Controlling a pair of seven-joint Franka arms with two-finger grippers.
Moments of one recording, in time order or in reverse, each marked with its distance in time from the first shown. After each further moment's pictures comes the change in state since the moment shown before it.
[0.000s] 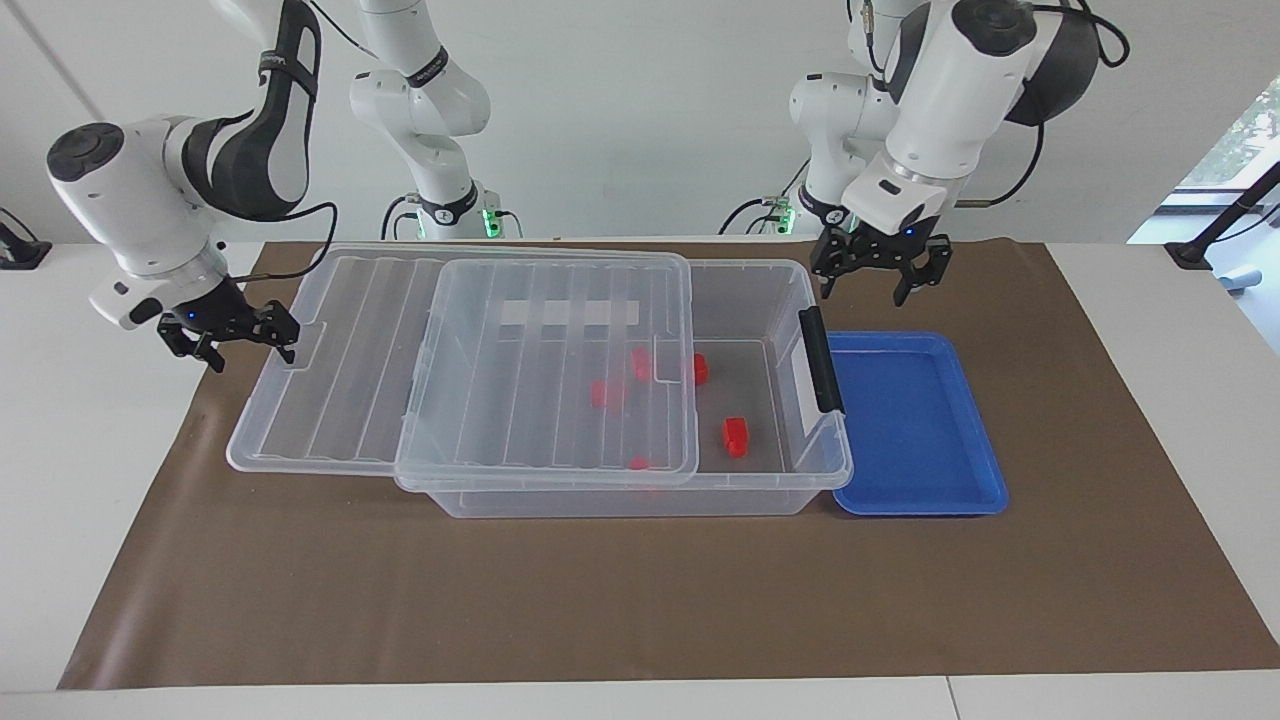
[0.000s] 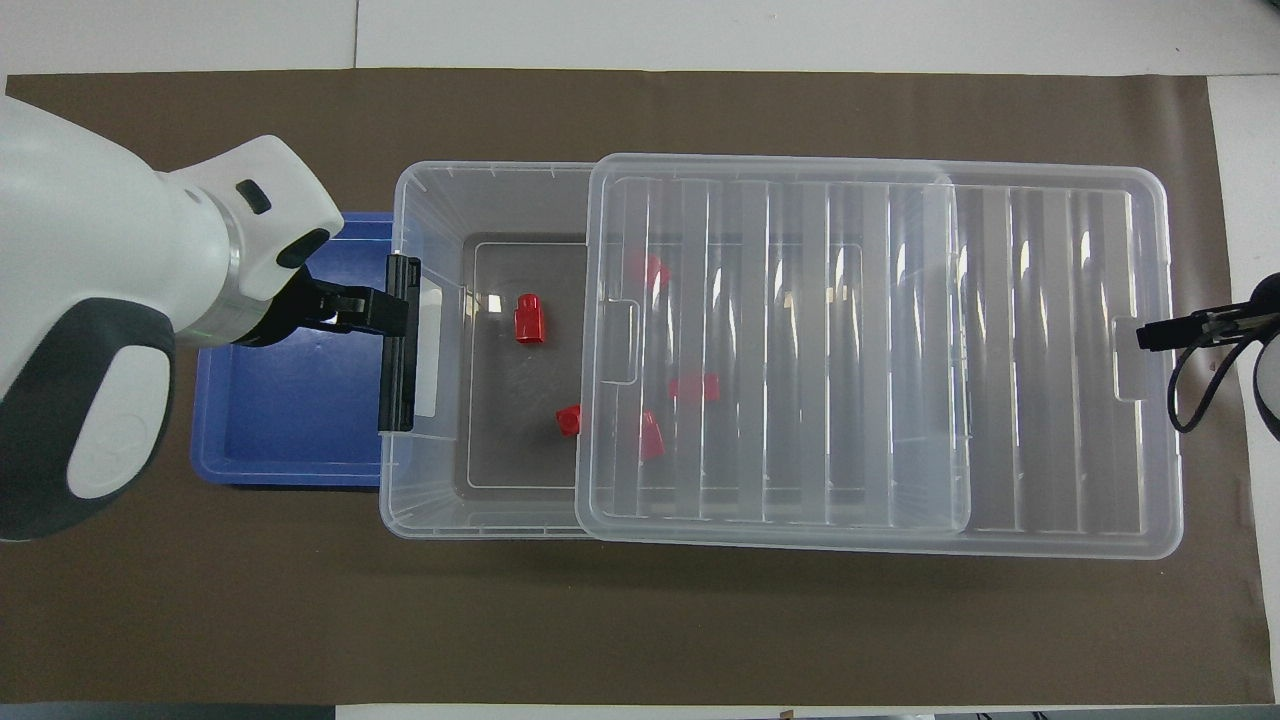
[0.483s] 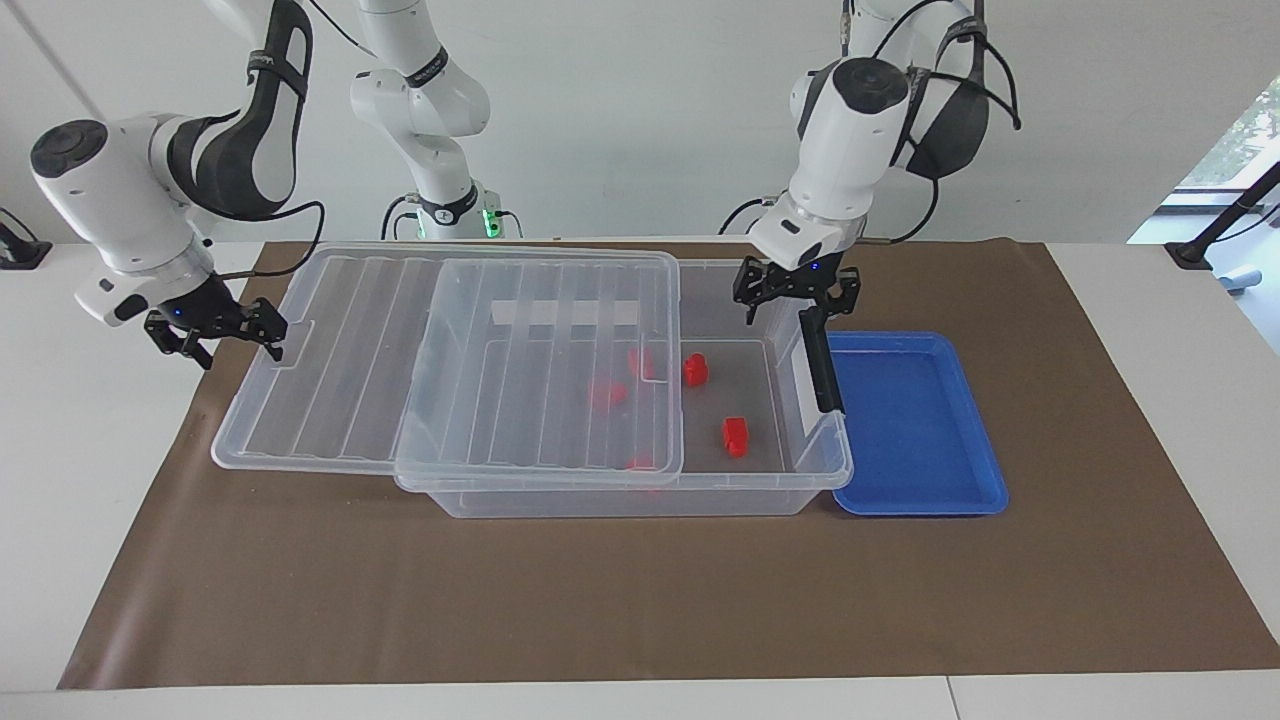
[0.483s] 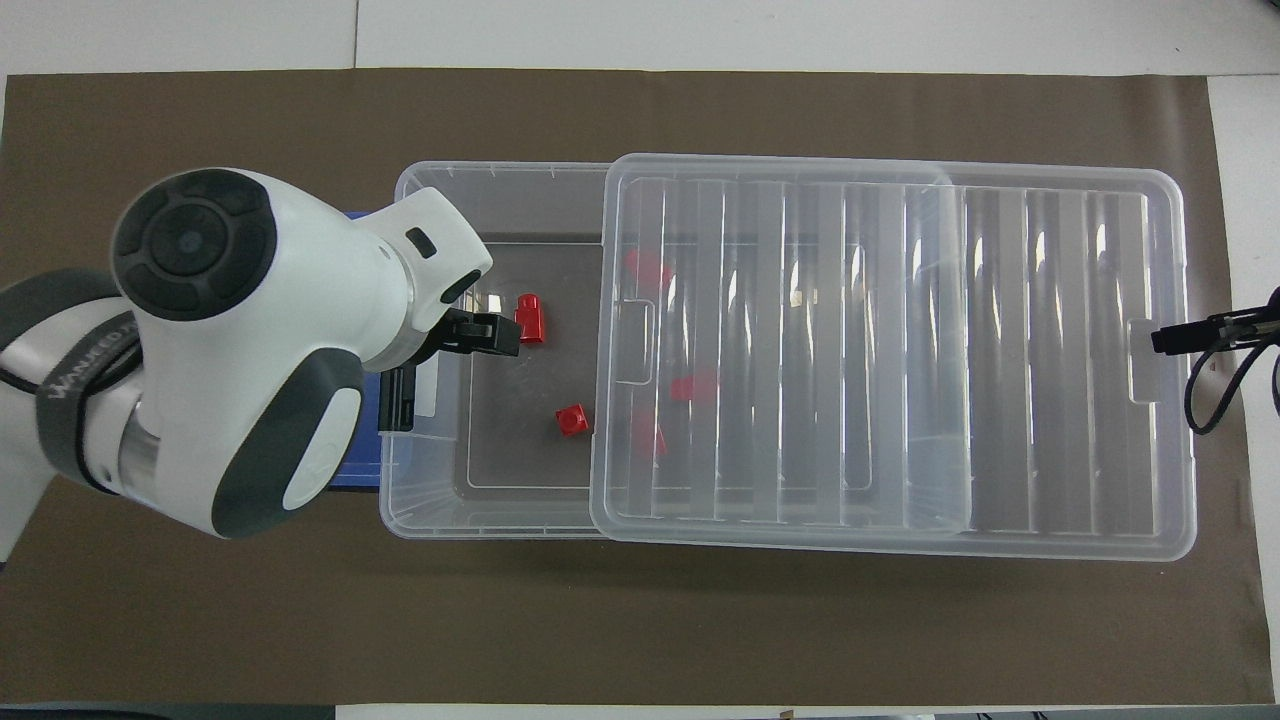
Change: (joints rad) left arm -0.141 0.128 -0.001 -0.095 0.002 0.215 -0.168; right arm -0.018 0.000 0.000 0.000 -0.001 0.000 -0.012
